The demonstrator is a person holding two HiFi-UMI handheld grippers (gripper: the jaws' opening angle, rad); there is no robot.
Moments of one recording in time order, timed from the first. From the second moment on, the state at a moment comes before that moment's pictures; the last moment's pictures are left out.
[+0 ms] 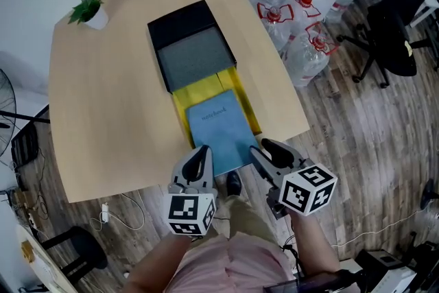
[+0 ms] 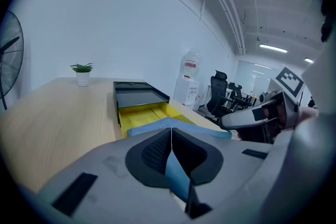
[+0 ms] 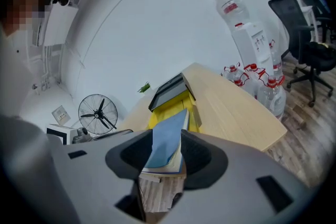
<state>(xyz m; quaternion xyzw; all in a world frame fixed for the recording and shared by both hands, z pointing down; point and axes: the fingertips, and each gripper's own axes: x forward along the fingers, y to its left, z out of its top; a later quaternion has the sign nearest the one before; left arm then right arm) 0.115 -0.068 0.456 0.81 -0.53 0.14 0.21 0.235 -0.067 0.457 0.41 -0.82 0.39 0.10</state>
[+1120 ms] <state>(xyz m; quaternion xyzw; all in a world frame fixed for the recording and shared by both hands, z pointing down) 0.171 -0.011 0.457 0.86 -0.45 0.15 0.21 0.210 -0.013 0.464 0.36 -0.84 0.36 0.19</state>
